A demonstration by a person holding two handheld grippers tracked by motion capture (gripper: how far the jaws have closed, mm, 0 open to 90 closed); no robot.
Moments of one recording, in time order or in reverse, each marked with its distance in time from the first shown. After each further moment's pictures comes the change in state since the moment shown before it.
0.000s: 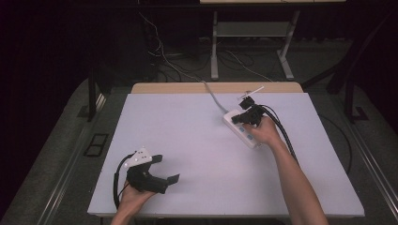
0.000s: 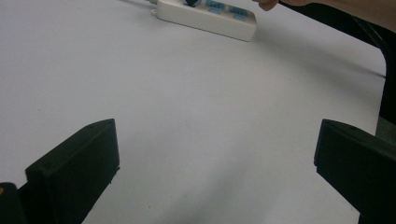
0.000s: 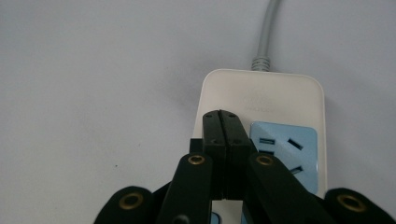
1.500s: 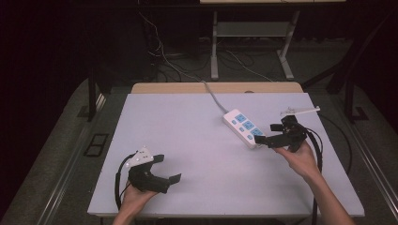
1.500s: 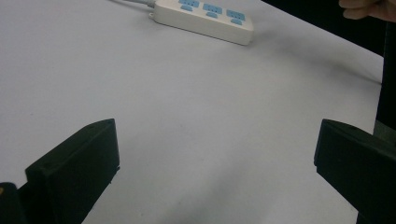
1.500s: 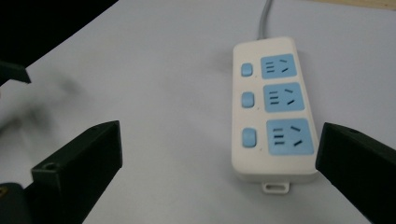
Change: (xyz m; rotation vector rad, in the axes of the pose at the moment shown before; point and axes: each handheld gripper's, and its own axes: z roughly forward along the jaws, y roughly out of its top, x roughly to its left) left arm -0.004 0.001 0.002 -0.017 -0.003 -0.010; right arm 0.036 -0.094 -0.122 -0.246 0.057 0.155
